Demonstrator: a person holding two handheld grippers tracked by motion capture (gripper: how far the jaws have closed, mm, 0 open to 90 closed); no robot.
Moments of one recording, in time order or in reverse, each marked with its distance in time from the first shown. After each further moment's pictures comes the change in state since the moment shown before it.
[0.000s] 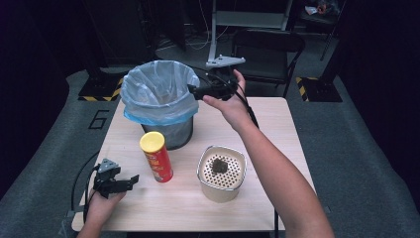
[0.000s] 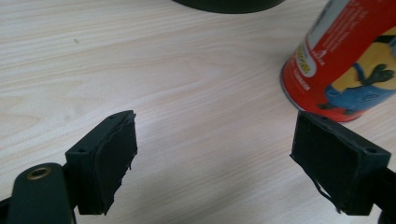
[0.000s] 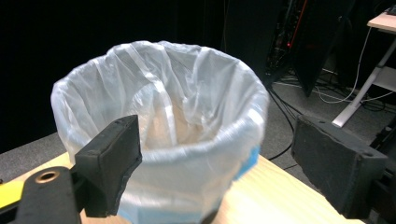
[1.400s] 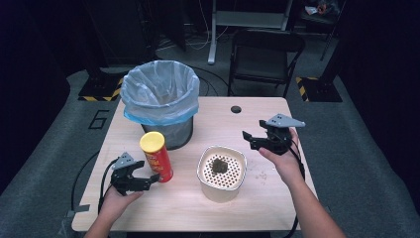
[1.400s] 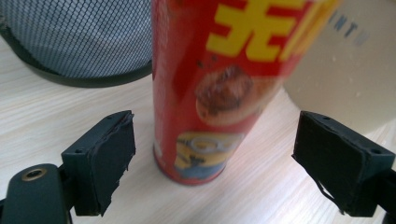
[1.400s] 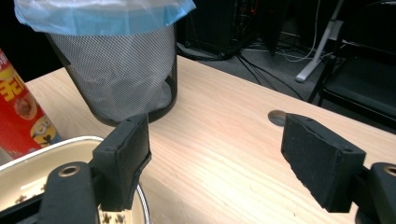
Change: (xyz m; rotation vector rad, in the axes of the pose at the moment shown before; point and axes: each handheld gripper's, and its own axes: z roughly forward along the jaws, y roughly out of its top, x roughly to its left) left arm -0.055 0.041 -0.001 -0.094 -0.263 0.089; right arm -0.041 -0.165 -0.108 0.044 -0.121 0.090
